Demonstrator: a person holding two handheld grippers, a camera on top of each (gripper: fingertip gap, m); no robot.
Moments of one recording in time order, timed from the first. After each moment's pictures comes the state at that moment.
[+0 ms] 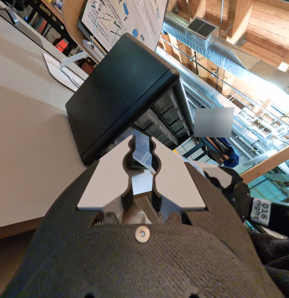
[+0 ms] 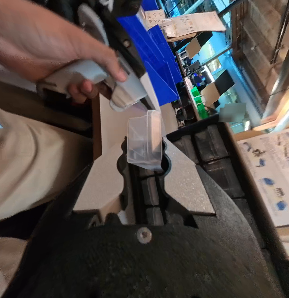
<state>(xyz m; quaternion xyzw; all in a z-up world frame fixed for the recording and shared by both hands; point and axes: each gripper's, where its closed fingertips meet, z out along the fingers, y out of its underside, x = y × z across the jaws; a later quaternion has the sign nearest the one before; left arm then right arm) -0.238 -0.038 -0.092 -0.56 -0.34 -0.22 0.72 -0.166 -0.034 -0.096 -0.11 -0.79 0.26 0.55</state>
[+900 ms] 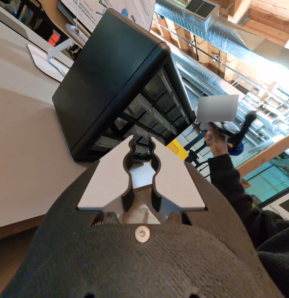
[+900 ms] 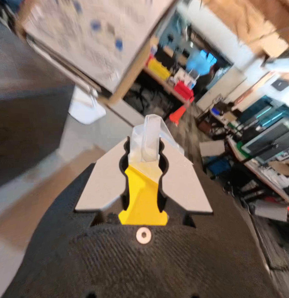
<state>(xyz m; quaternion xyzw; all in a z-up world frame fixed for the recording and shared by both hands) -0.217 -0.023 -0.095 -0.59 -0.32 -0.21 0.71 -0.091 0.369 0.047 -0.48 -0.58 0.20 0.63</state>
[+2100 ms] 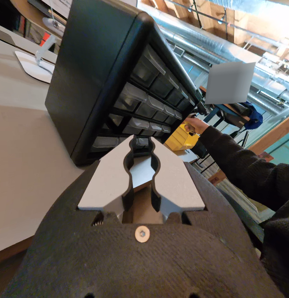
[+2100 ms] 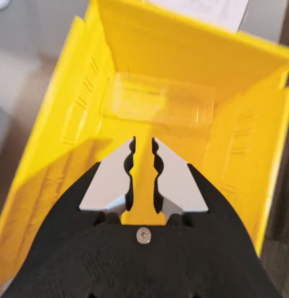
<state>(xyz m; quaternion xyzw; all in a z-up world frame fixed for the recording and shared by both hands) -0.206 -0.007 -0.101 -0.65 -0.25 -0.16 0.70 -0.100 0.508 -0.163 -0.77 -0.55 0.16 0.28</state>
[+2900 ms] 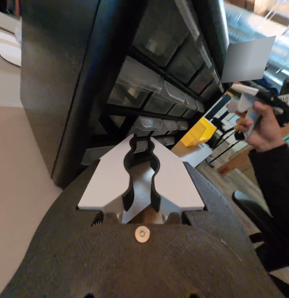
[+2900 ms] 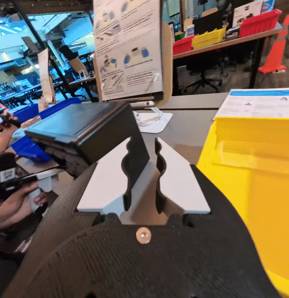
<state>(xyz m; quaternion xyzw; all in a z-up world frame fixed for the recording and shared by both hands) -0.215 0.062 -0.129 -0.69 -0.24 -0.15 0.67 -0.076 0.331 -0.002 -0.62 -0.43 0.51 0.41</state>
